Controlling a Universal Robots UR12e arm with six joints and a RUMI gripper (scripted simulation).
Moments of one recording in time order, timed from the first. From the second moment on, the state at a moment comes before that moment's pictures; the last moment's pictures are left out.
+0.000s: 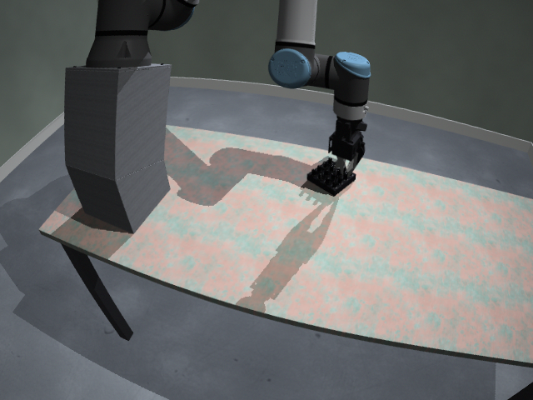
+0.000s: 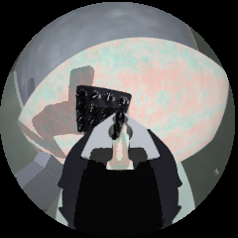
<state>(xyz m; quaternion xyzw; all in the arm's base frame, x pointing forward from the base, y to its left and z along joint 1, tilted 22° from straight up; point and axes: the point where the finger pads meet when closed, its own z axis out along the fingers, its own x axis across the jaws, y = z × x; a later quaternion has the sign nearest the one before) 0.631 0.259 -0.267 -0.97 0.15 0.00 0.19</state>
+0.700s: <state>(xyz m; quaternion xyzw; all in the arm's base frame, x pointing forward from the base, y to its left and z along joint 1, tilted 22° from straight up) 0.630 0.260 -0.267 -0.98 -0.02 -0.03 0.18</state>
